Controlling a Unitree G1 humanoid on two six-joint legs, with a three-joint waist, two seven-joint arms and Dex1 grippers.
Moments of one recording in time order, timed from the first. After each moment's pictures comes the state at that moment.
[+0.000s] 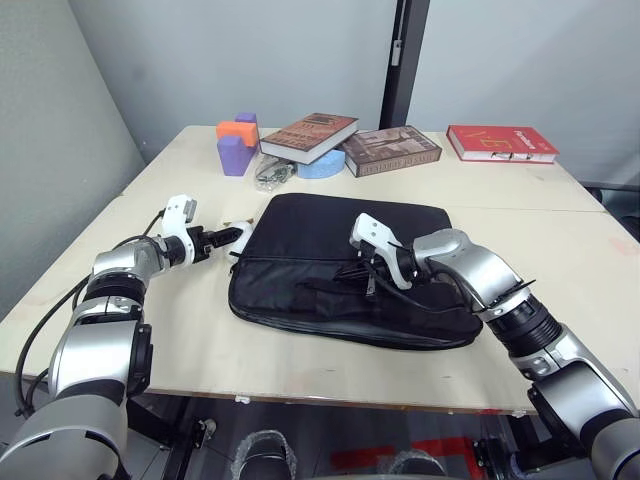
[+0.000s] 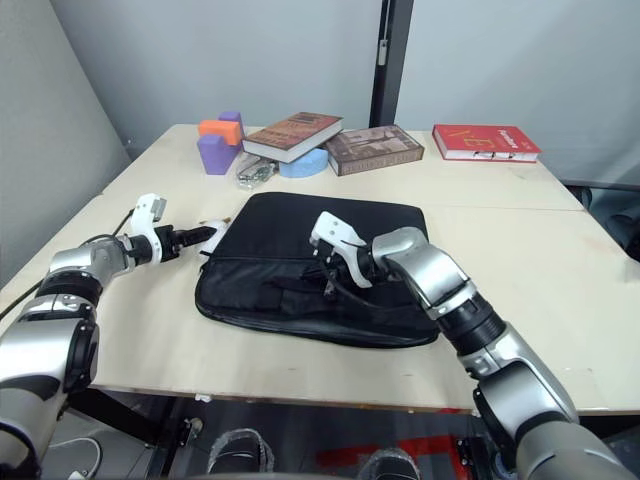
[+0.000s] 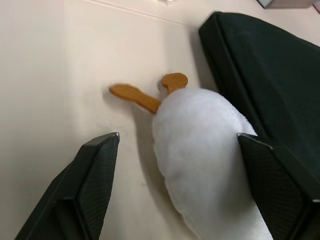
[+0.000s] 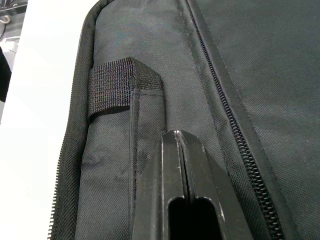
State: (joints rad) left arm -0.92 0.62 0.16 1.09 -0.32 0.51 -0.87; right arm -0.72 -0.49 0.41 -0.03 0.27 0.79 0.97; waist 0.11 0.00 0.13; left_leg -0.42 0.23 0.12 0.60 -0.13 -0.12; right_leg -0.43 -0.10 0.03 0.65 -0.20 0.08
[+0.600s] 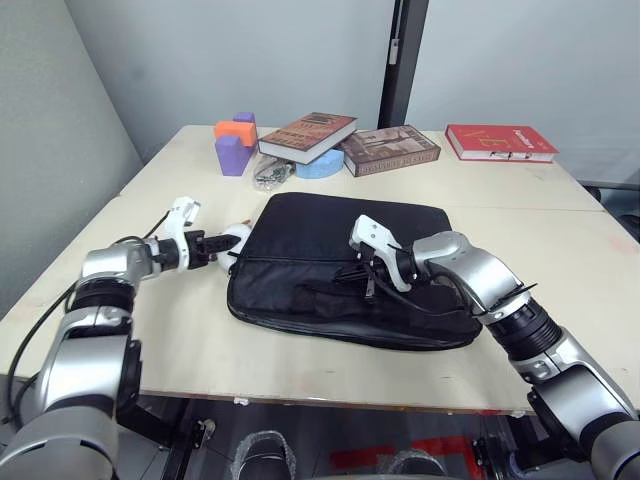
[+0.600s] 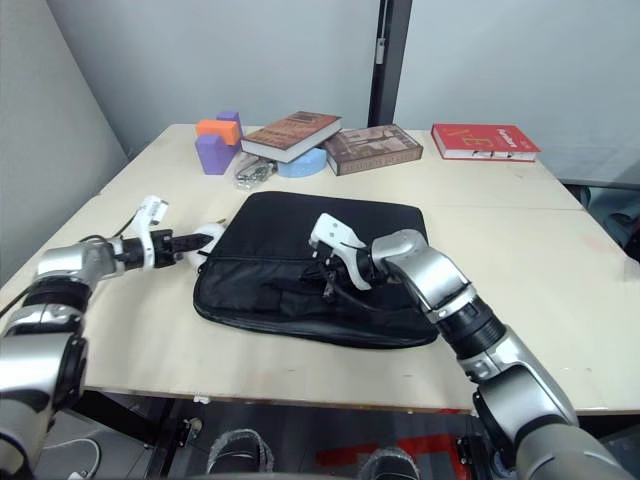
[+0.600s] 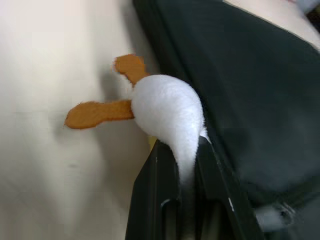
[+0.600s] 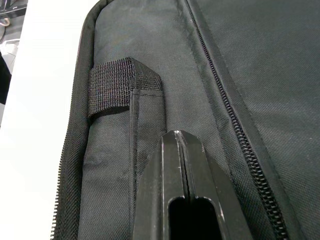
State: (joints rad) left arm -0.78 0.71 0.15 0.79 -0.35 0.69 -1.14; right arm -0.71 -0.48 0.41 -0.05 0.27 0.79 0.96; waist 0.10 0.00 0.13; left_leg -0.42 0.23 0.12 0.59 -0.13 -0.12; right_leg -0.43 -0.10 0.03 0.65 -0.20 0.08
